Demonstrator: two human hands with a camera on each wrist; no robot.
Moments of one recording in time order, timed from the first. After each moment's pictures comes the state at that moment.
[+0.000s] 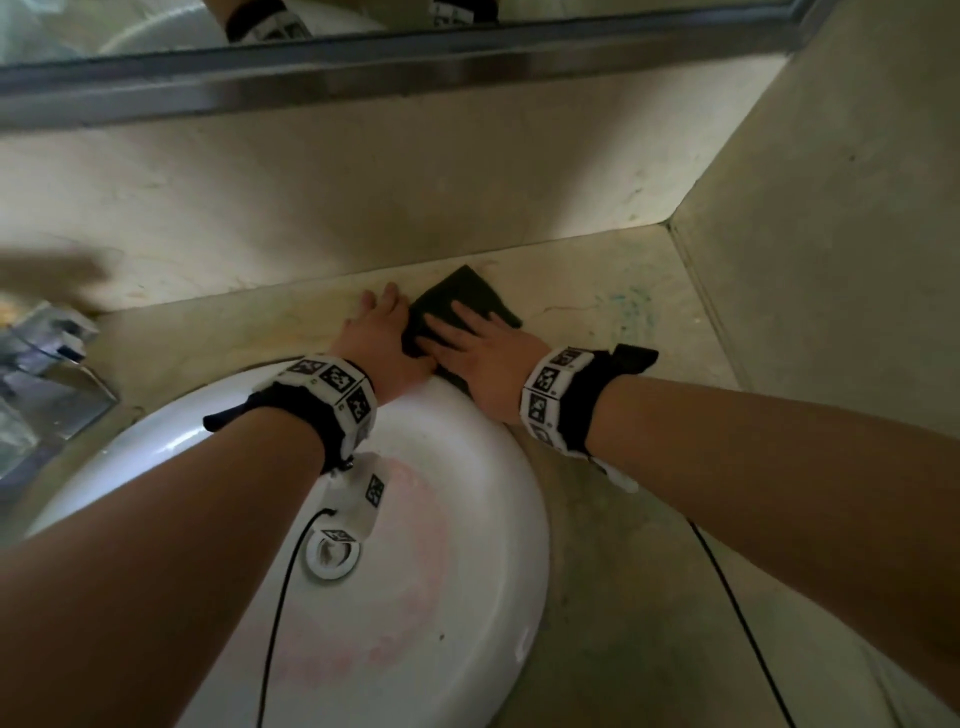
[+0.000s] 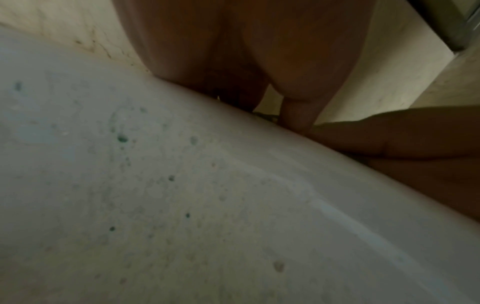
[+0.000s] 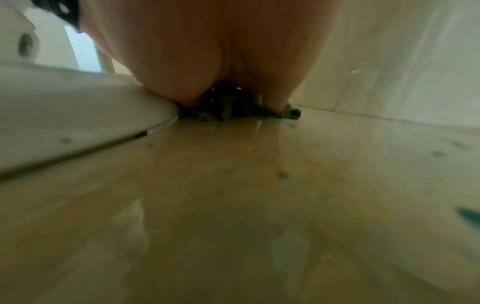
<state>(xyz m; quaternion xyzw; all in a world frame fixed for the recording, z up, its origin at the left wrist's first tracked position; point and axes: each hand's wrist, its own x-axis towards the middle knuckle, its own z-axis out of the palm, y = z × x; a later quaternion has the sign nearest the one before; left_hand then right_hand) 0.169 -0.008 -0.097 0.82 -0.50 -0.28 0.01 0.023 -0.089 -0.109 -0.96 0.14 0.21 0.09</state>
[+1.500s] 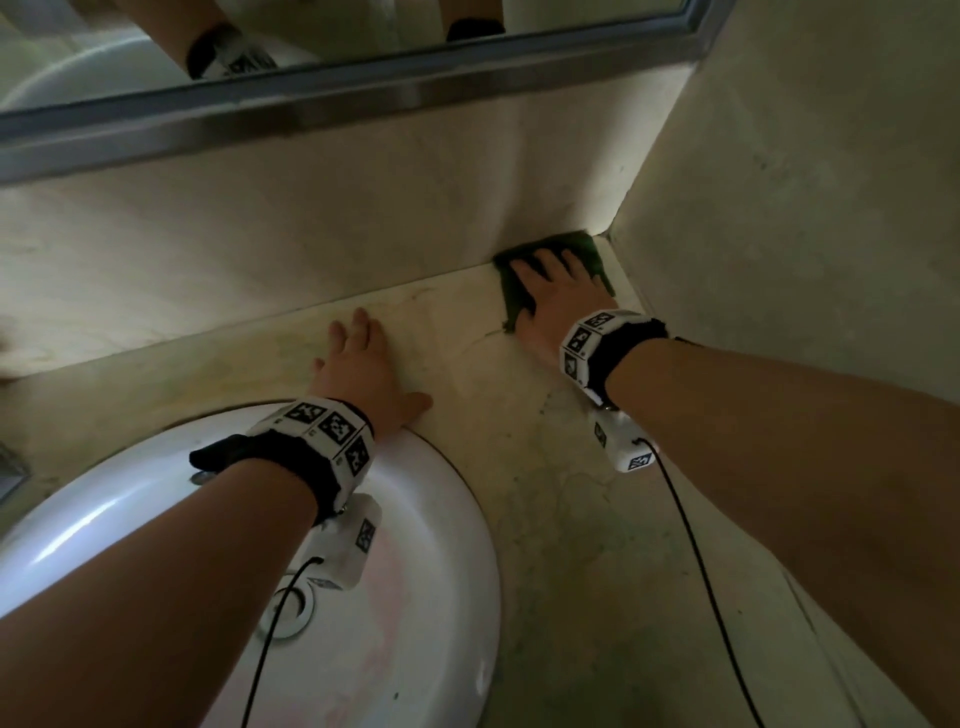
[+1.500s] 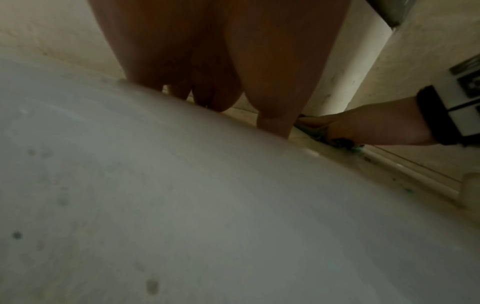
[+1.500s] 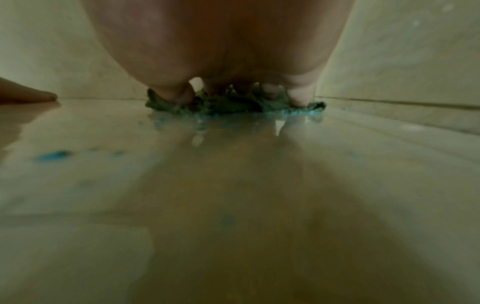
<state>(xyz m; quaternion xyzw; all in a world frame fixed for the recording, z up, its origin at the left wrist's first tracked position) 0.126 -0.042 -0.105 0.84 -0.48 -0.26 -0.05 -0.046 -0.208 -0.120 -0.87 0.46 0.10 0.13</state>
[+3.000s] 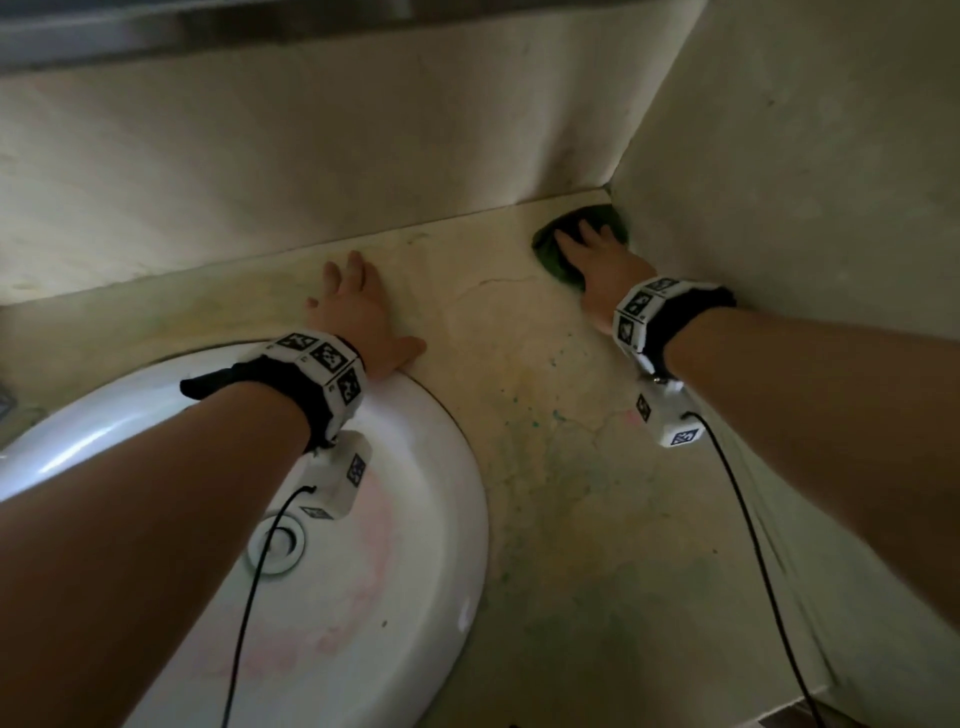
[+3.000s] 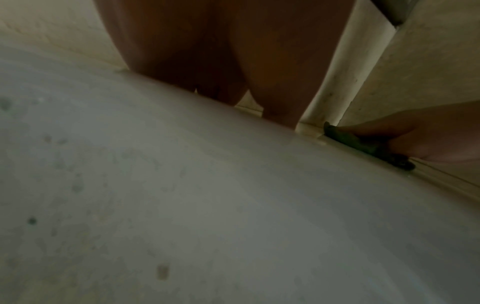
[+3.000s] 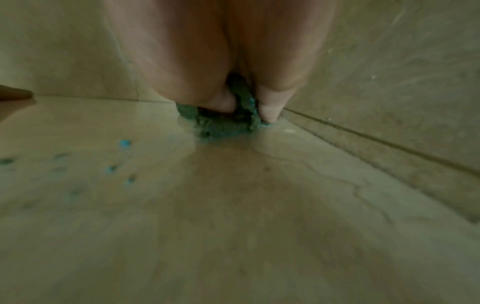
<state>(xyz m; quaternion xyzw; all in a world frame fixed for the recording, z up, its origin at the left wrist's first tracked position) 0.126 -0.041 -0.109 0.84 -0.49 -0.24 -0.06 -0.093 -0.198 -0.093 -0.86 0.45 0.17 0.16</state>
